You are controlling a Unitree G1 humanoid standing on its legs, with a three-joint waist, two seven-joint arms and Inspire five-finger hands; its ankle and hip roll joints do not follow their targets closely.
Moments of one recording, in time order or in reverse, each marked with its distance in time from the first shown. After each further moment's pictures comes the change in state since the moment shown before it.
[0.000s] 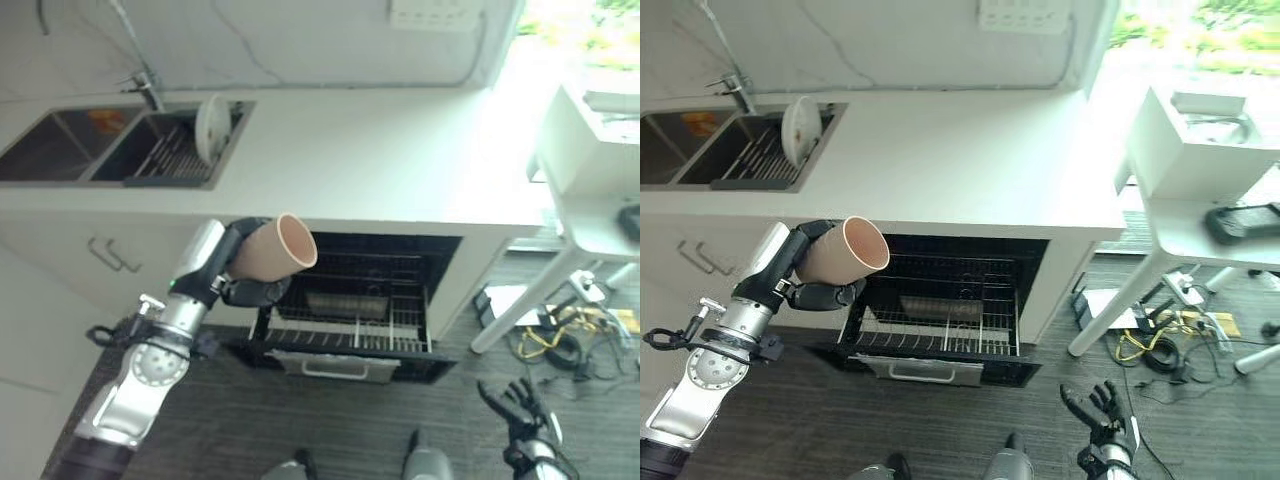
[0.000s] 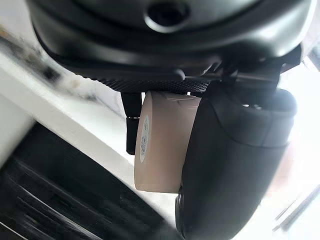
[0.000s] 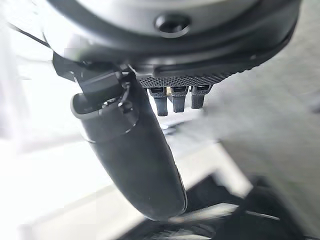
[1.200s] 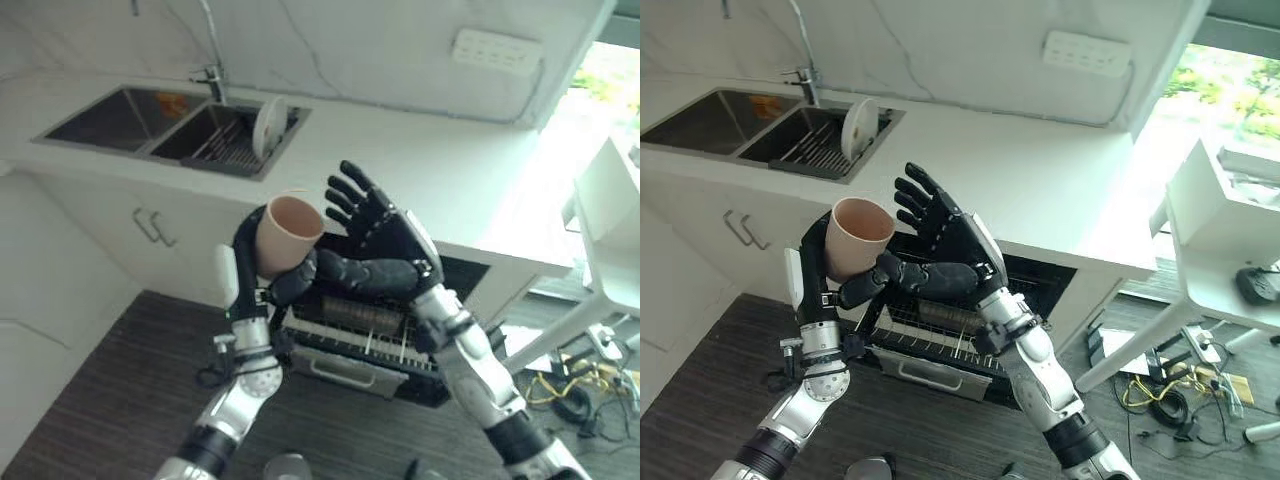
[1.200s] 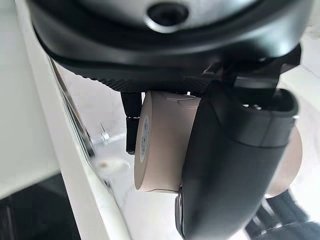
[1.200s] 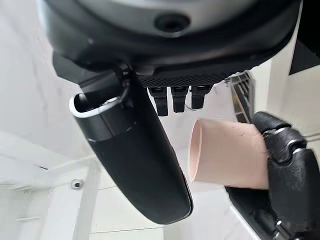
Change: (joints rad) left arm -0.146 -0.333 -0.263 0.325 0.373 -0.176 0.790; right arm -0.519 -0.067 0.596 -0.599 0.069 0.144 0.270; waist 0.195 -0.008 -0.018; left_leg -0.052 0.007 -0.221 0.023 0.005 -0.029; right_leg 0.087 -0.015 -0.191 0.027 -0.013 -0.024
